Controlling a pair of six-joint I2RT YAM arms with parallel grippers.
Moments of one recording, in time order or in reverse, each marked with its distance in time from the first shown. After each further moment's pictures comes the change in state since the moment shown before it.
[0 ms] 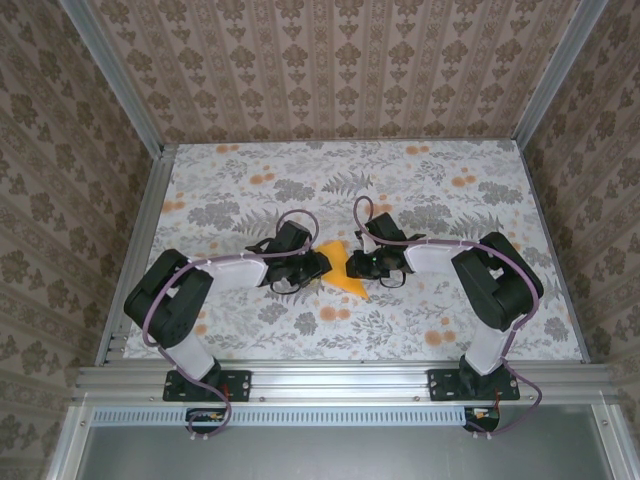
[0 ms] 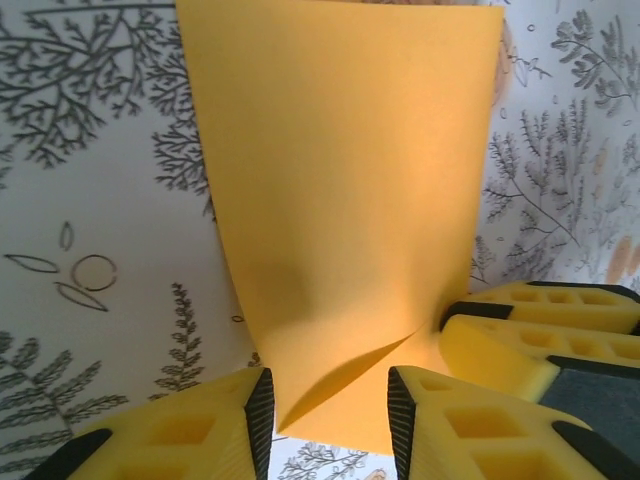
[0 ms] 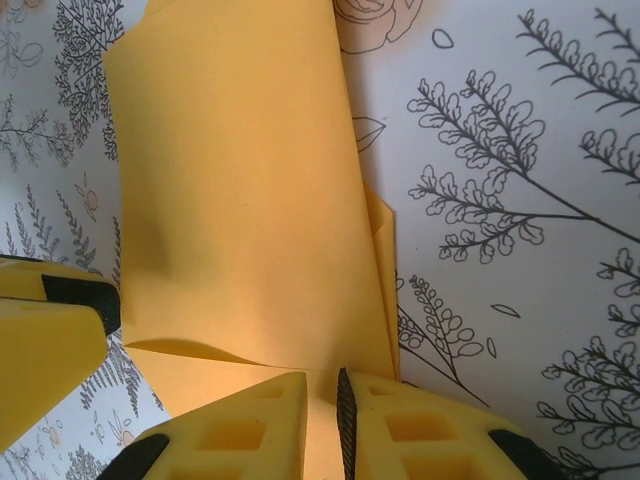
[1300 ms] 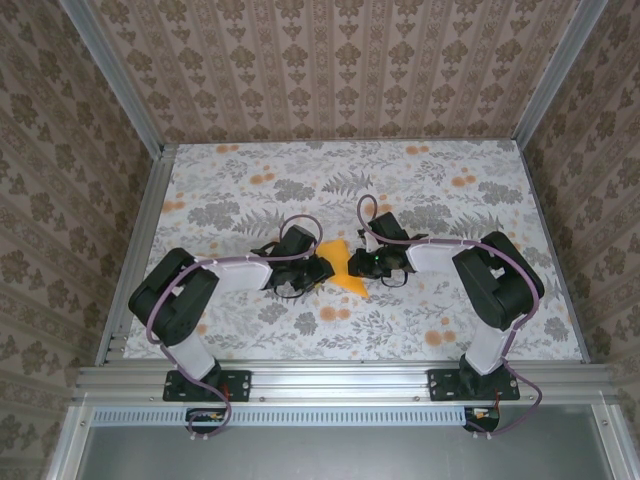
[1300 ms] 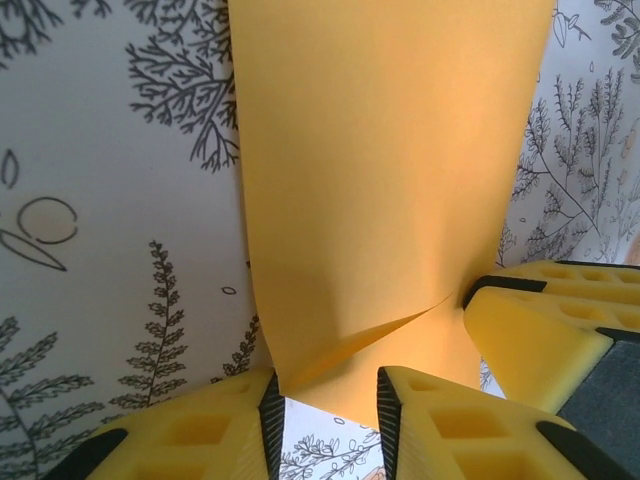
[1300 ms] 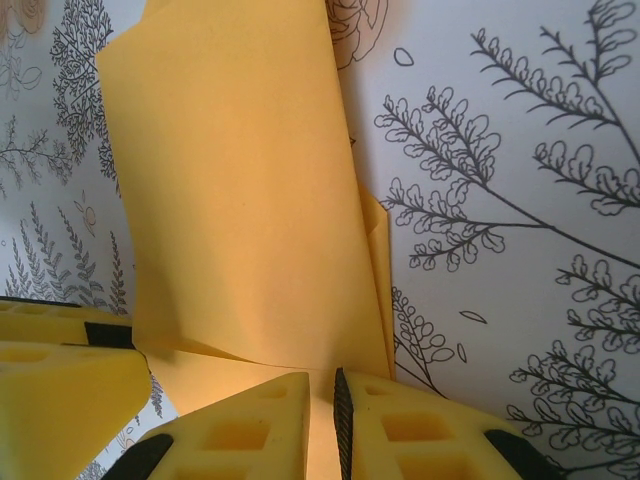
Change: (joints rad) left arm -0.037 0.024 -0.009 0.014 -0.010 -0.057; right arm -0.019 0.000 -0.008 0.014 -0.011 0.021
